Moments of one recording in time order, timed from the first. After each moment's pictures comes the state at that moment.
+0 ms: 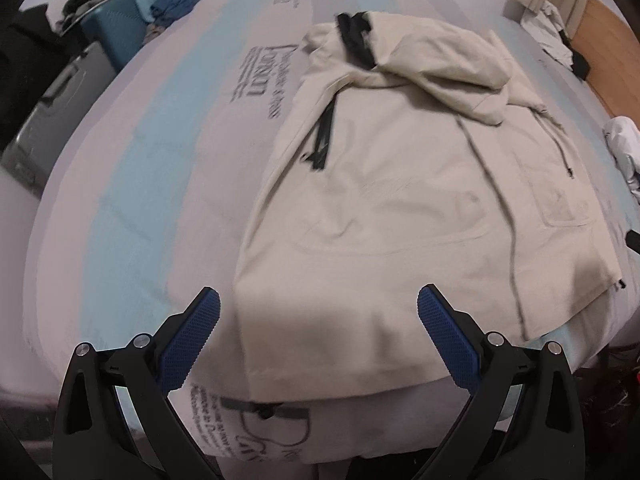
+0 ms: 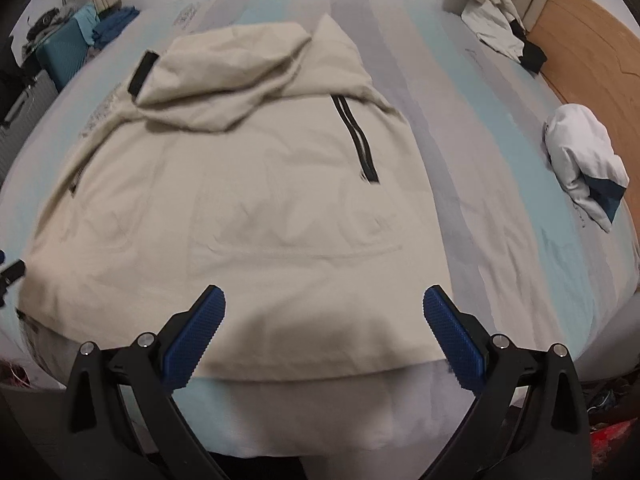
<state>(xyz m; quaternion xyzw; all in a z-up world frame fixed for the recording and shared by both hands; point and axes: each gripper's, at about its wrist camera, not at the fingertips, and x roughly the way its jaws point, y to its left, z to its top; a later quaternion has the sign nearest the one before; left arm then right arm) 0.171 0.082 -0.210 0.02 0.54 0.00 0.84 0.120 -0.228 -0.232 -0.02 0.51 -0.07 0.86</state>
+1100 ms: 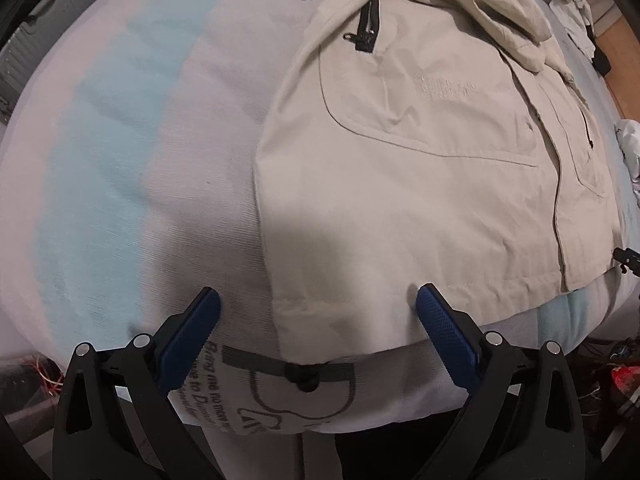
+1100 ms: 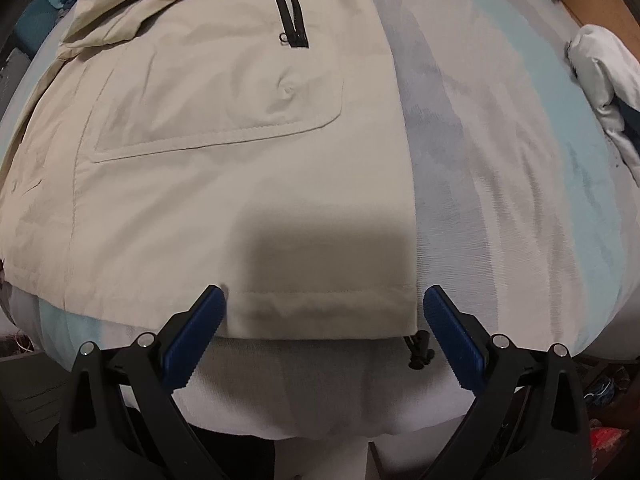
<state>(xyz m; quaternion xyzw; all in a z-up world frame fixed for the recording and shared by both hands) 0.163 0.118 -0.276 -0.04 0.64 -0.02 0.77 0.127 -0.329 -0.322 0.02 0.63 -0.05 0.77</state>
